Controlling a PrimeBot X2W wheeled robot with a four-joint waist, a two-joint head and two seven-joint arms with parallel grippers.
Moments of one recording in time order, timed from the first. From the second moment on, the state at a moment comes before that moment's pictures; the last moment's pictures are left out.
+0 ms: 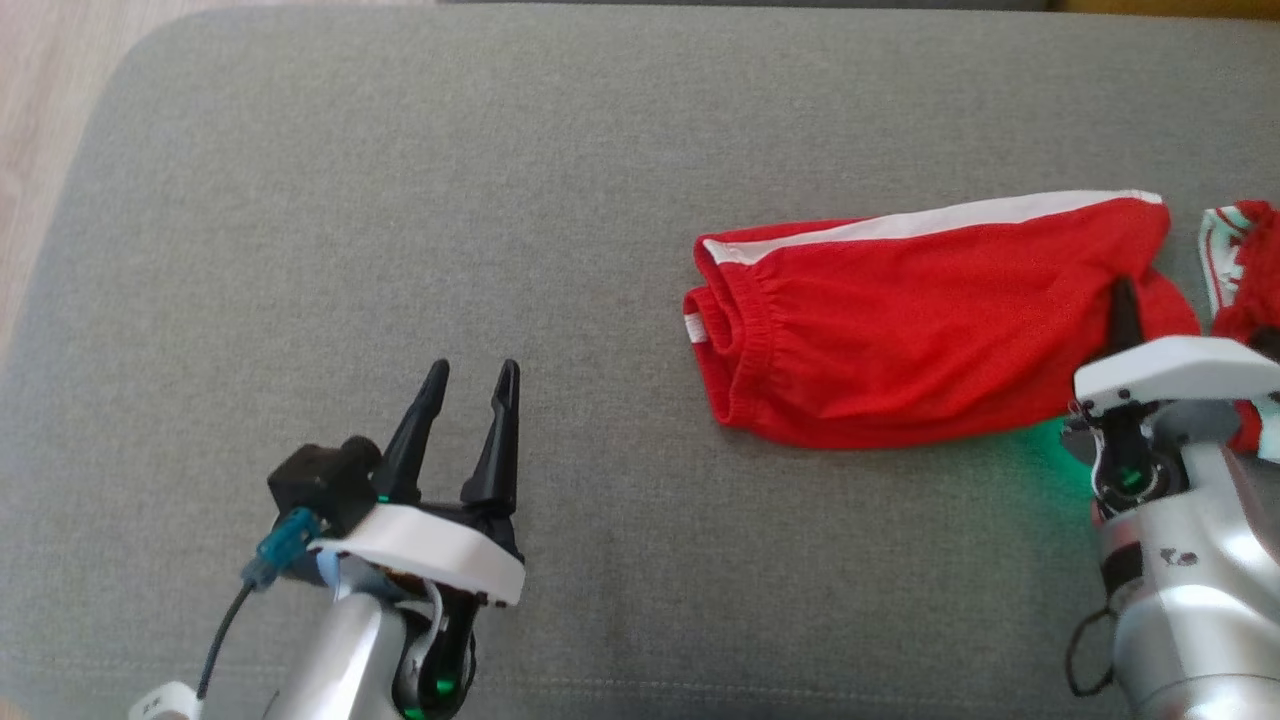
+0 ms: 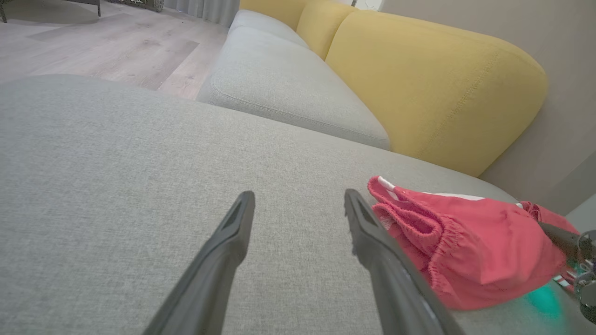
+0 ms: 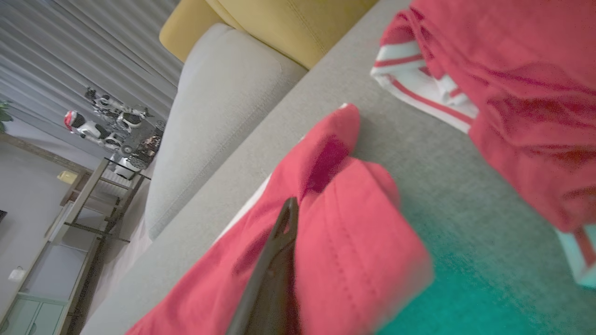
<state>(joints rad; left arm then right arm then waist) -0.16 0.05 -0.33 0.24 -0.42 -0.03 -0.25 -0.58 -0.09 -0.22 0.90 0.66 0.13 -0.04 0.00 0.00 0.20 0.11</state>
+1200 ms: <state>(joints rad) -0.10 0.05 -0.34 0.26 -0.44 -0.02 -0.25 -0.51 -0.07 0.51 0.83 0.55 0.13 -0.08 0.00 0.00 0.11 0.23</state>
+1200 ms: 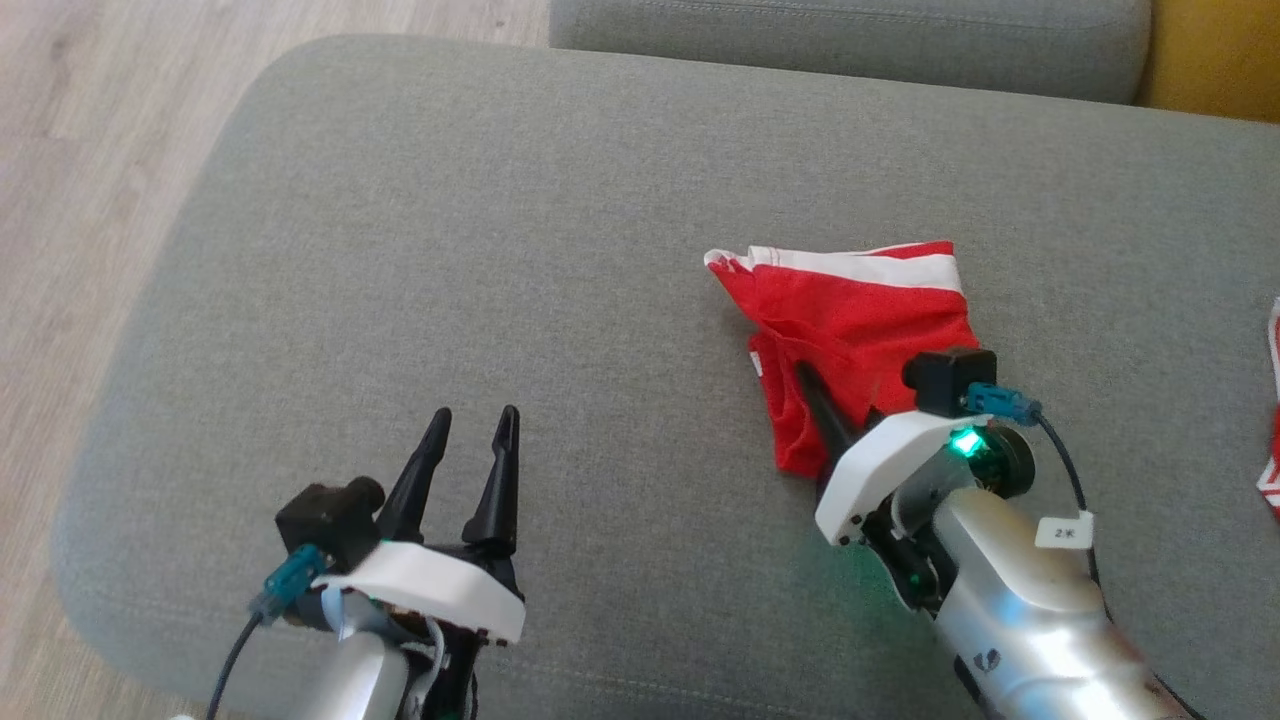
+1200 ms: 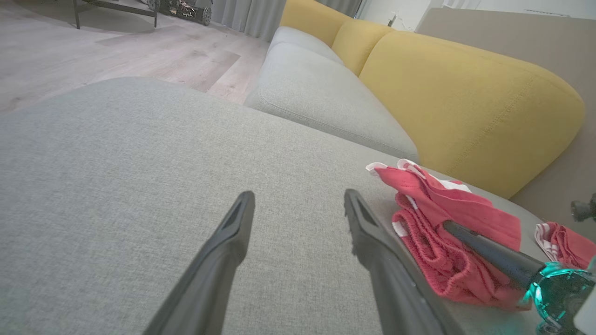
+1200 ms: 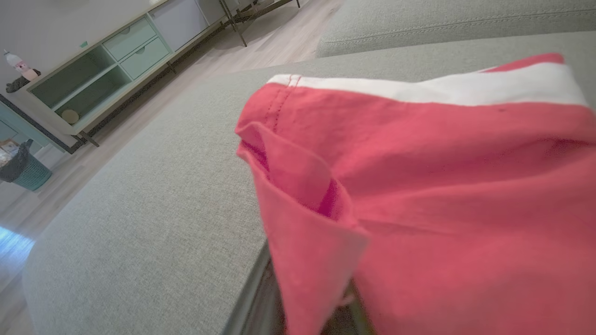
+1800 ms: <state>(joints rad) -0.08 0.05 -0.34 0.26 -0.44 -0.02 -0.25 -0.48 -0.07 0.72 0.80 0.63 0.13 -0.04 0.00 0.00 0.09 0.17</state>
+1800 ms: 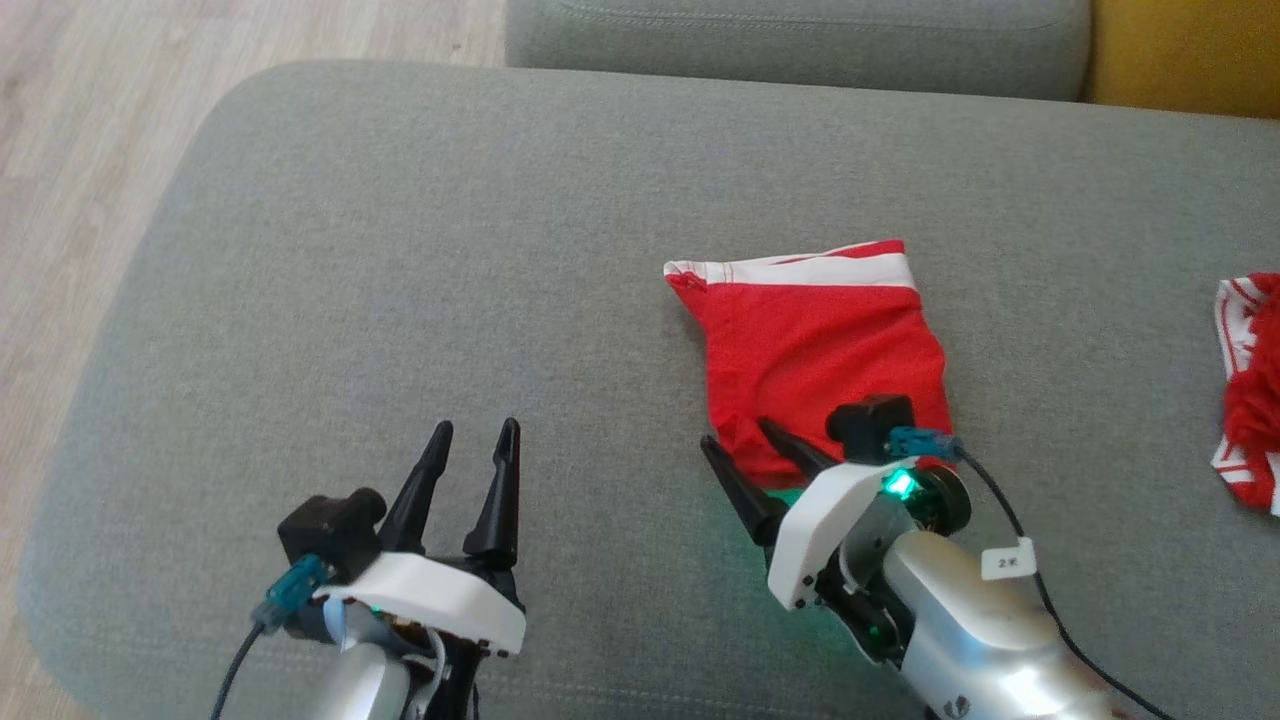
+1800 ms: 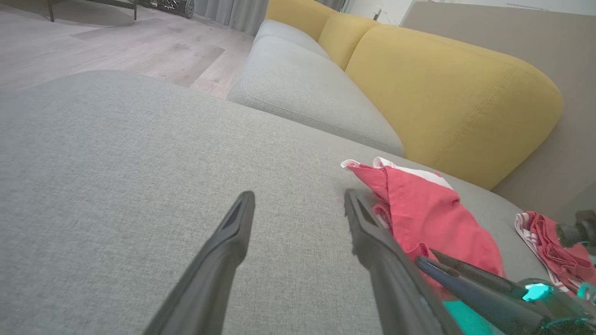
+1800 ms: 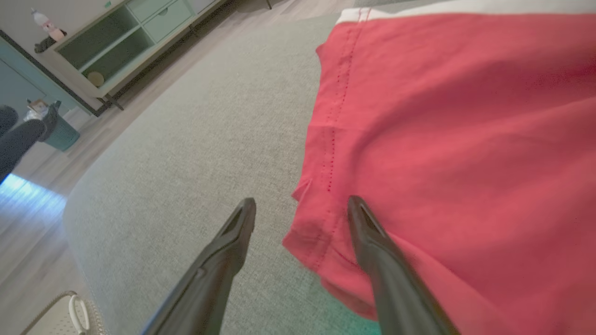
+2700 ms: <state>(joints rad) -0.06 0.05 -0.21 0.16 -0.43 -0.01 -0.25 -0.35 -0.26 0.18 0.43 0.28 0.13 -0.18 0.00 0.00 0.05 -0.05</state>
